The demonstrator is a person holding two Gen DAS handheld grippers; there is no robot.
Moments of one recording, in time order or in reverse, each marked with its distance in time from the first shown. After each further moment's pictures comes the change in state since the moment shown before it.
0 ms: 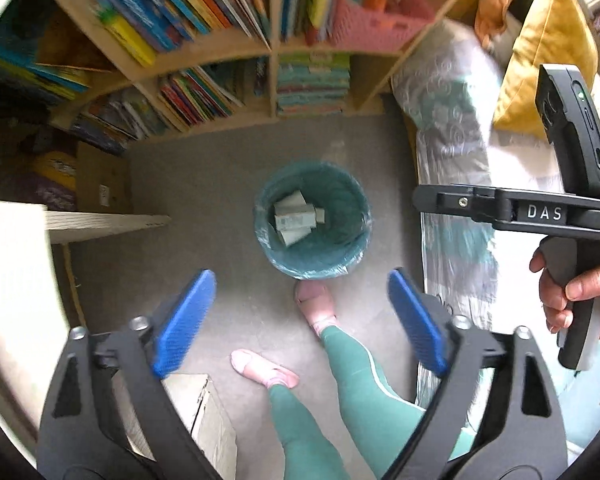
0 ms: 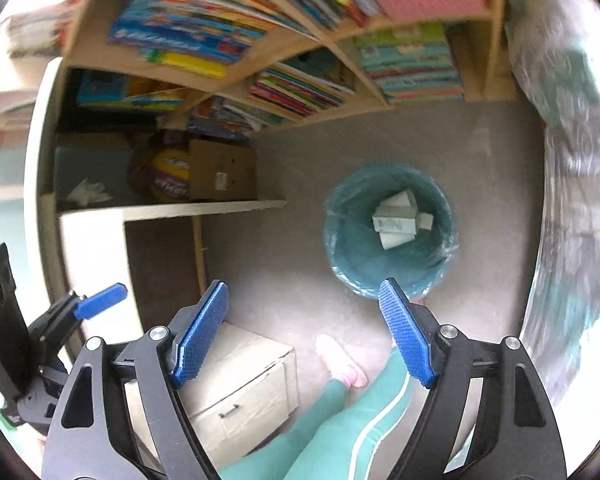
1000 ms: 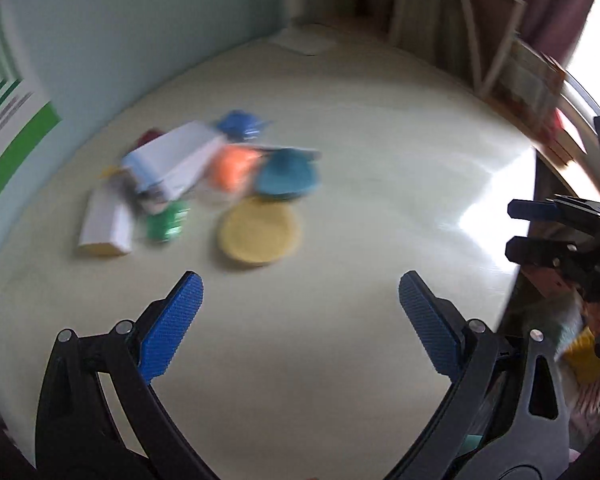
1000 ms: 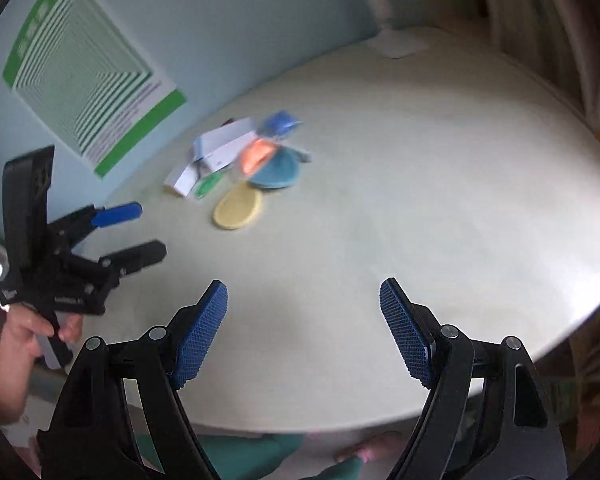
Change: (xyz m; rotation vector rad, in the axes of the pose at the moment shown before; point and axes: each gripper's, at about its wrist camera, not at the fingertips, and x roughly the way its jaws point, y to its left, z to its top) left arm -0.266 0.312 -0.321 -0.850 -0.471 0.376; right arm 0.063 0.531 -0.138 -1.237 0.143 0.177
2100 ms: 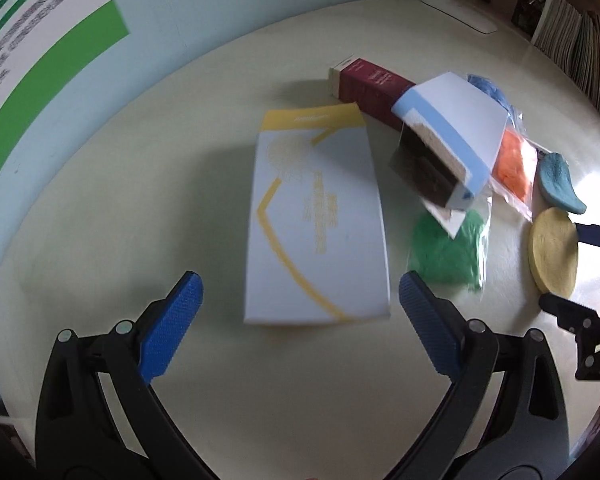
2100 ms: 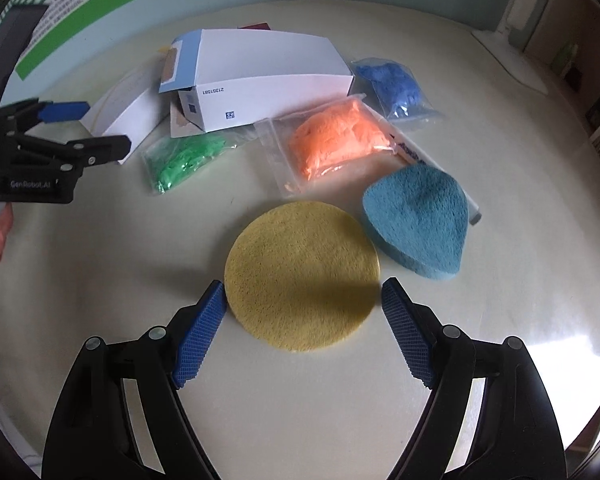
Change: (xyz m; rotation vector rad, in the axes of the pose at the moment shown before) left arm 0.116 0.208 0.020 -0.073 0.100 0.110; right arm 0.197 0.101 0.066 -0.194 0.194 -0.333
